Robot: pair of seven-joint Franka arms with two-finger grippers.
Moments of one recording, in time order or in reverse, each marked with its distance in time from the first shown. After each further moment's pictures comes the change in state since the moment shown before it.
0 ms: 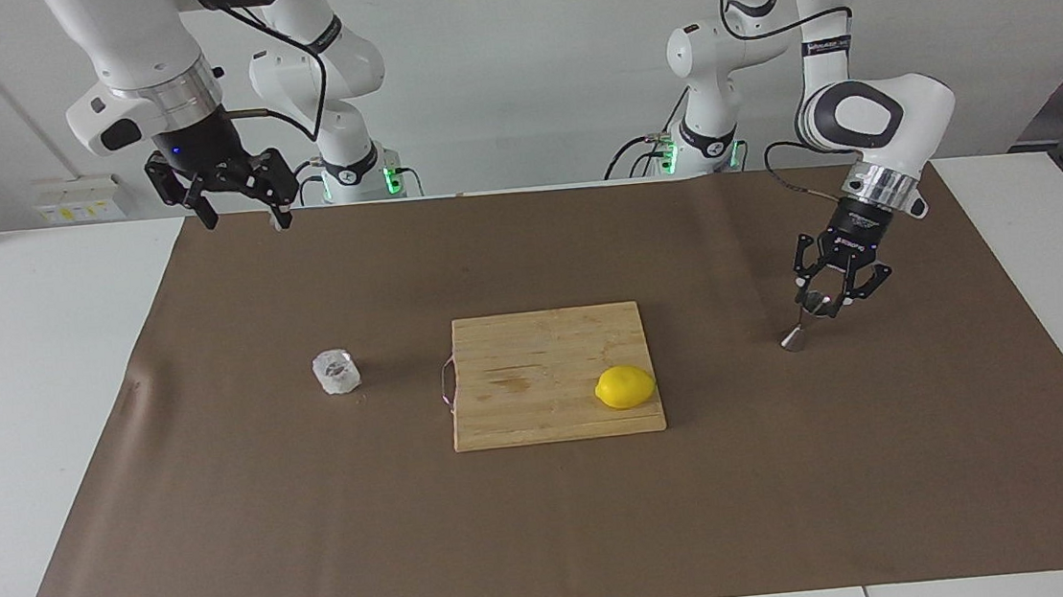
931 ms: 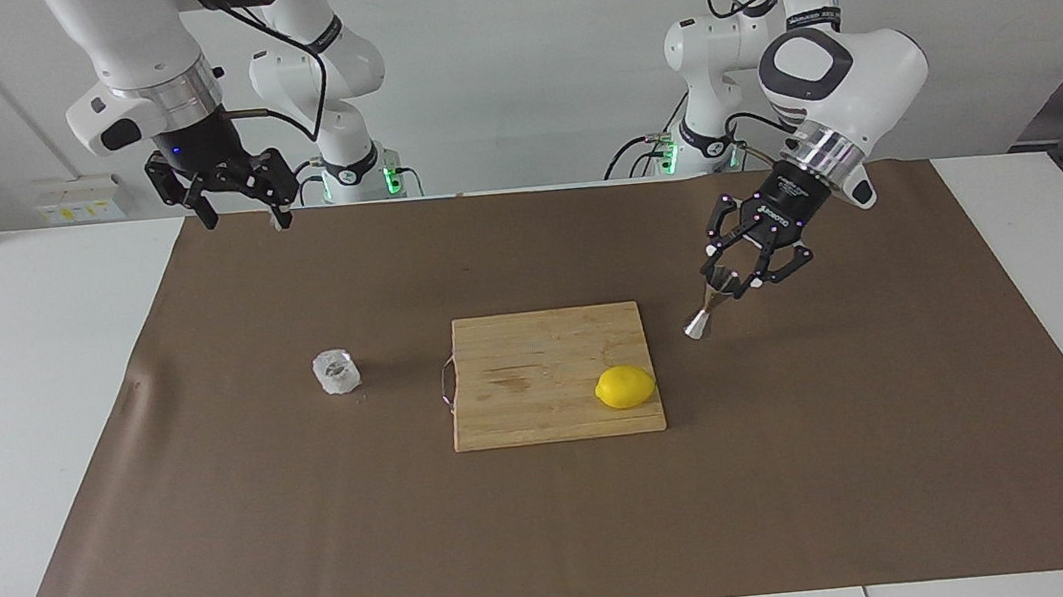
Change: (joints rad) left arm -0.391 -0.021 -0.049 0.248 0.173 -0.011 -0.431; right arm 0.000 0.000 0.000 0.000 0.000 0.000 0.000
